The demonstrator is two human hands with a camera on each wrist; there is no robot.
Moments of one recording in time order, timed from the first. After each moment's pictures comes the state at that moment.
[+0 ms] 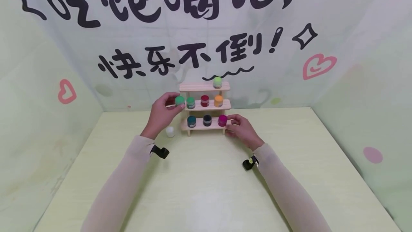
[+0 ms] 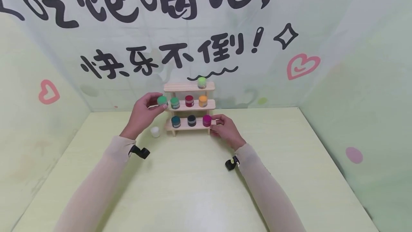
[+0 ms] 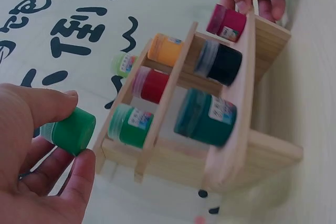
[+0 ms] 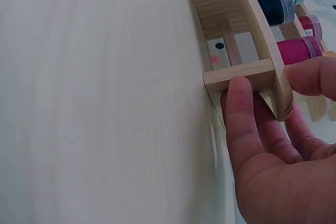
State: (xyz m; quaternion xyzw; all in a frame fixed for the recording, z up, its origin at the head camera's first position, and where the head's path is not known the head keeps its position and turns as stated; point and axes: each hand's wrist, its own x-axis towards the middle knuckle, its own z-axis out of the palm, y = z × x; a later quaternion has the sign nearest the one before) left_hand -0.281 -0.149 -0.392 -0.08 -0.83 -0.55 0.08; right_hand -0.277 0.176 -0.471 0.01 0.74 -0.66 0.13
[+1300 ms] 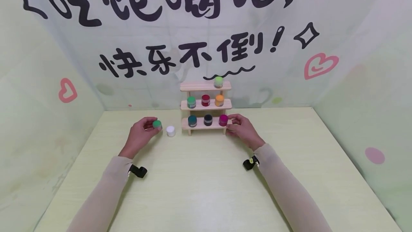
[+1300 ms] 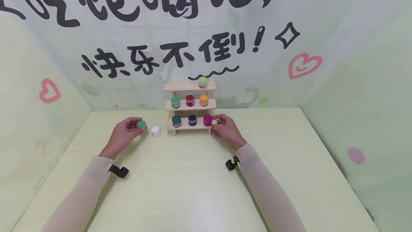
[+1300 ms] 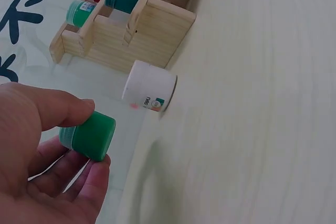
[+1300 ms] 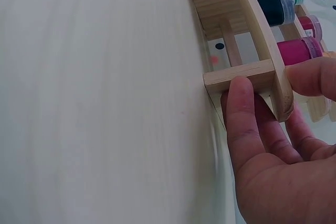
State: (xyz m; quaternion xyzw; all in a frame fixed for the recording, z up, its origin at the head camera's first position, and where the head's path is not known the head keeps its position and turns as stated) left_hand -0.251 -0.244 -0.469 0.00 -0.87 -0.50 0.01; right_hand -0.277 0.175 -0.471 0.02 0.74 -0.66 0.13
